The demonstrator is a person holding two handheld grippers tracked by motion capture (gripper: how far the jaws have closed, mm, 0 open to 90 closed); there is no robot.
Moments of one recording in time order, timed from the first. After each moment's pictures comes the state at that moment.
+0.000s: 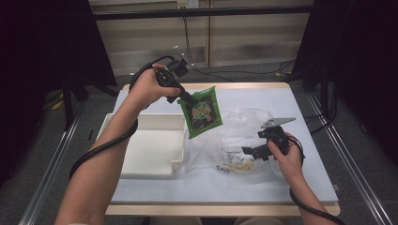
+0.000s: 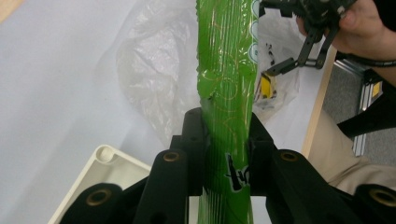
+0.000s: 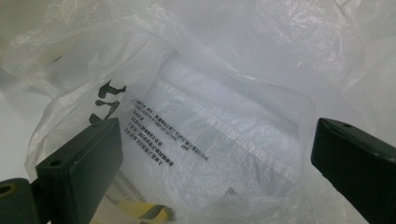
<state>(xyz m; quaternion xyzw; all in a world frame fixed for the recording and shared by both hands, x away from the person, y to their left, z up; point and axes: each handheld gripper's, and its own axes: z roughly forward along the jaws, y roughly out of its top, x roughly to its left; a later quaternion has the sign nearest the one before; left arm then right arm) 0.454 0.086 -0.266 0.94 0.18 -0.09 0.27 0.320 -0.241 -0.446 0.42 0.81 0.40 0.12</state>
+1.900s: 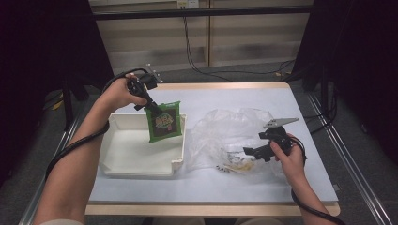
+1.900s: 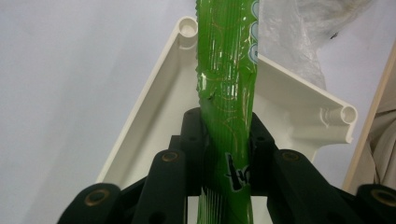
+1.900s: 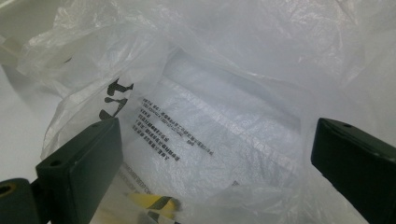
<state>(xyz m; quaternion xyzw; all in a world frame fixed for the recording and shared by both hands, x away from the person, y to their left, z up) 0.487 0.169 -0.320 0.97 0.17 -0.07 0.19 0.317 -0.245 -0.445 0.43 0.80 0.41 0.10</state>
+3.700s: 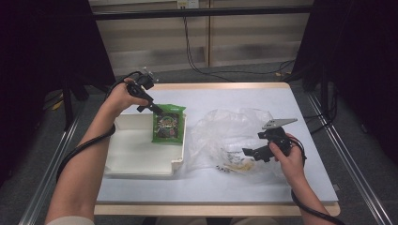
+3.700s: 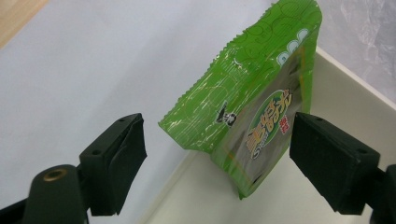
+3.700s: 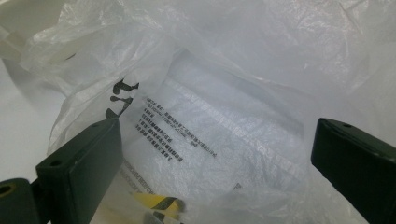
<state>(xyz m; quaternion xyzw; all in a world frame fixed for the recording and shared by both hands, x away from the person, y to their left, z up) 0.512 0.190 -0.354 0.94 0.26 0.00 0.22 0.315 -0.241 -0.443 0.41 0.81 0.40 0.11</state>
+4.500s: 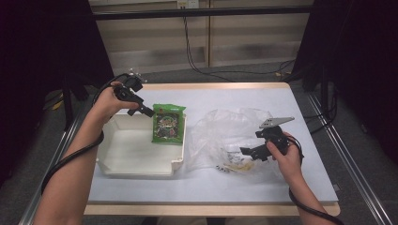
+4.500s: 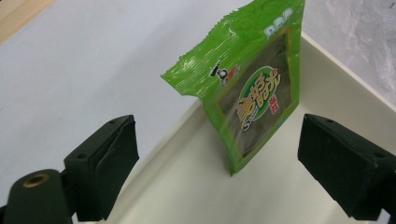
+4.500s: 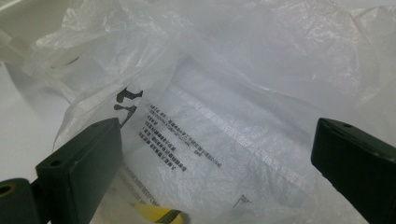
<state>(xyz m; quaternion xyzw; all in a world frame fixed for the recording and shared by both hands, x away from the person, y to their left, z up) 0.487 0.217 -0.344 0.93 0.29 0.00 0.25 0.319 -0.235 -0.441 0.41 0.81 0.40 0.11</state>
